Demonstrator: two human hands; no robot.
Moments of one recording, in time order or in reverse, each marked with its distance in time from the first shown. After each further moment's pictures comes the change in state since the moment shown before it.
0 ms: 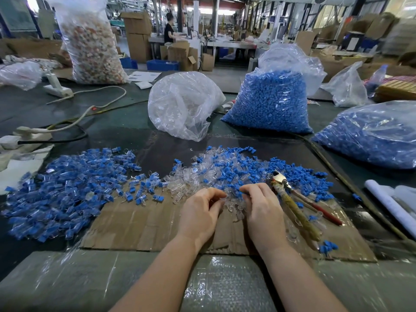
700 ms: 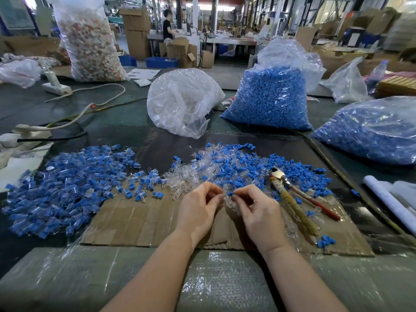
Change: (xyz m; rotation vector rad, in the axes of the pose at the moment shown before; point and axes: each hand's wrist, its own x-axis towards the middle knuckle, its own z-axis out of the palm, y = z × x) left_hand 0.000 0.001 0.000 -0.203 -0.049 -0.125; right_hand -0.007 0.002 -0.003 0.327 -0.057 0.033
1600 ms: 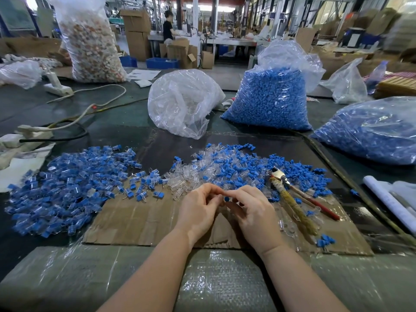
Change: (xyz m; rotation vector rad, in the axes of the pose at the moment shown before) left_hand -0.003 0.006 -0.006 -0.002 -0.049 0.026; right_hand 0.002 -0.014 -0.003 -0.141 -0.122 -0.161
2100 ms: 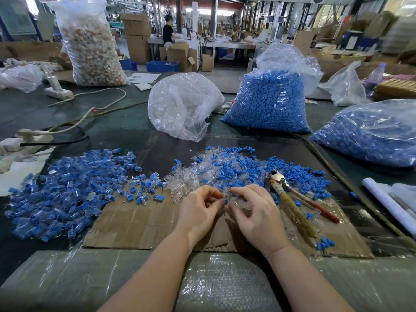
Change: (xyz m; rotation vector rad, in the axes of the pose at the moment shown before) left_hand 0.001 0.004 0.001 -0.096 -0.003 -0.046; right_hand 0.002 0.006 -0.004 -0.046 0.058 0.034
